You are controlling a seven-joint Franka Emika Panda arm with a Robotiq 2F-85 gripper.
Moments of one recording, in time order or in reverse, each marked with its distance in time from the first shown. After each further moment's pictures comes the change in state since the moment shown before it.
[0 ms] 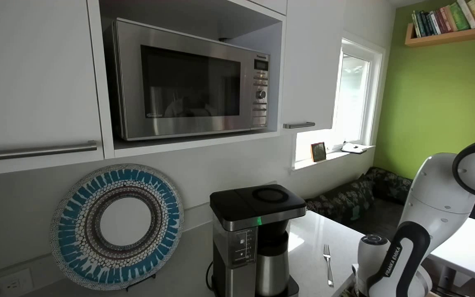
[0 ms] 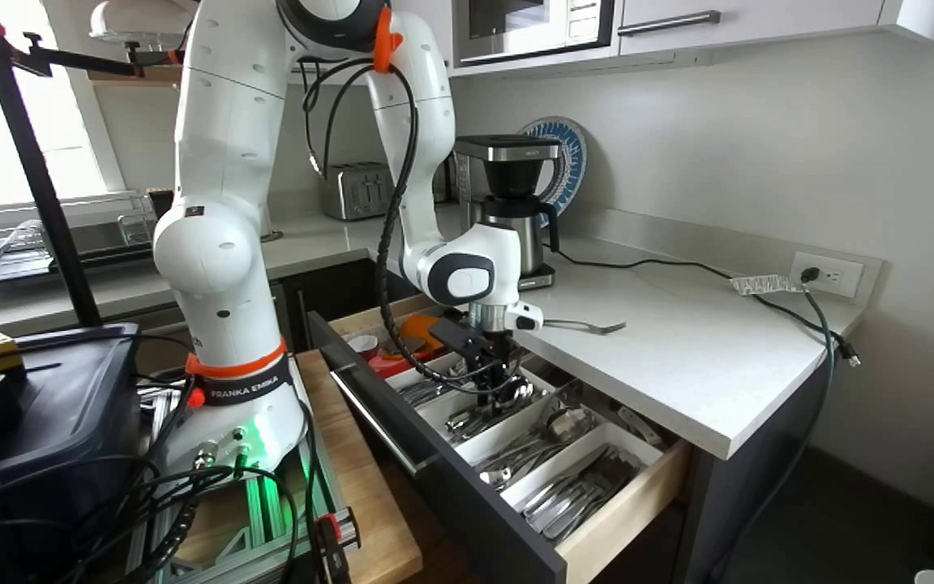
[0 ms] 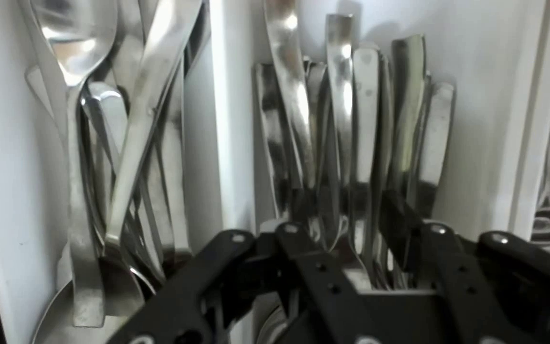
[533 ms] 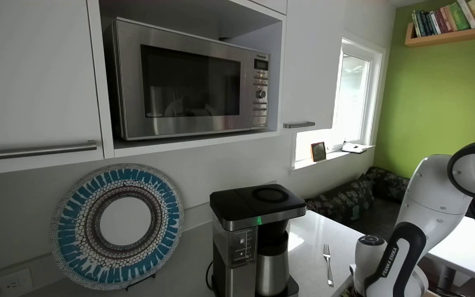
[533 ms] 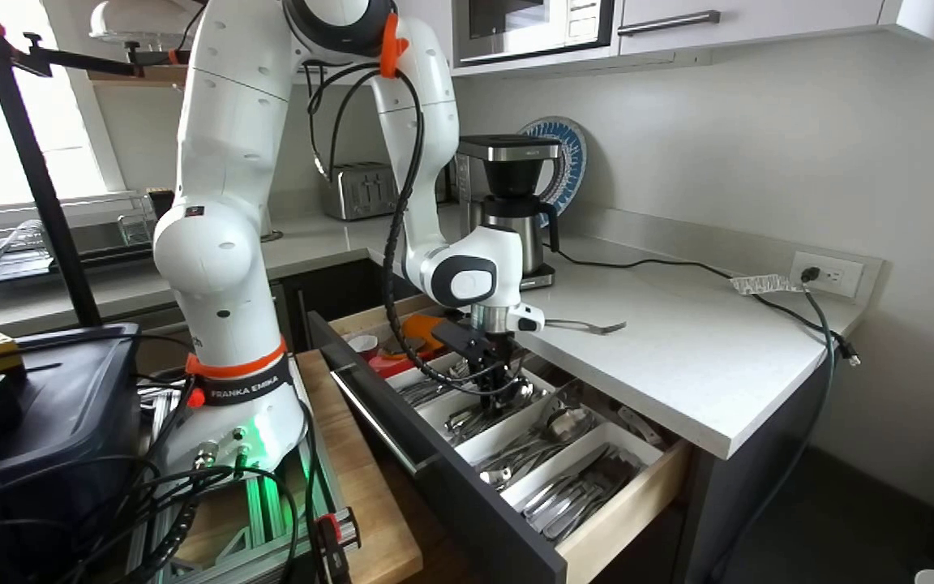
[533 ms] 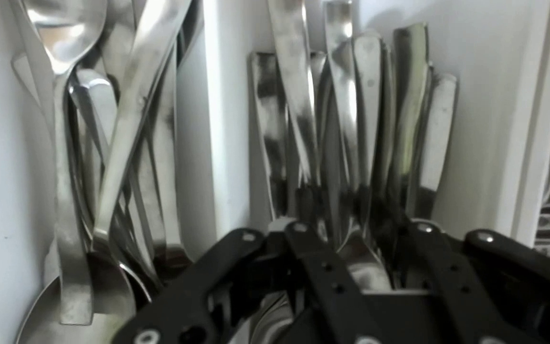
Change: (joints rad) arm 0.000 0.025 0.009 0.021 0.000 0.000 0.000
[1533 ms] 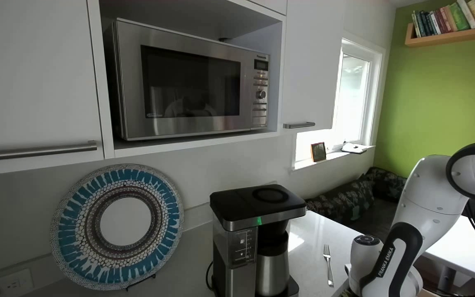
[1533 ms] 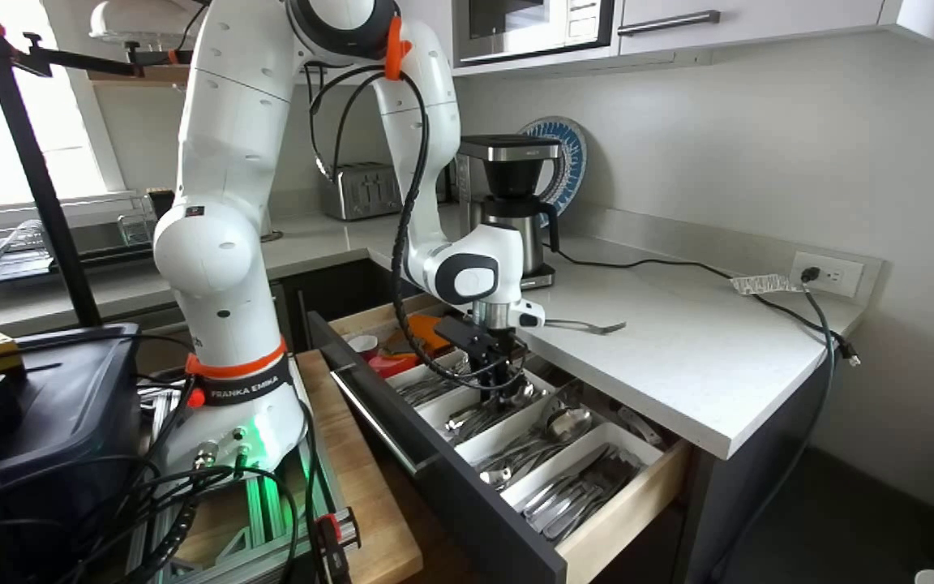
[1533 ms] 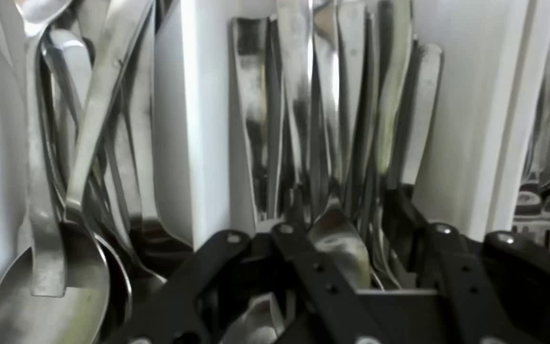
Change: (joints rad) arm 0.002 0.009 0.029 0.023 0.006 -0.006 0.000
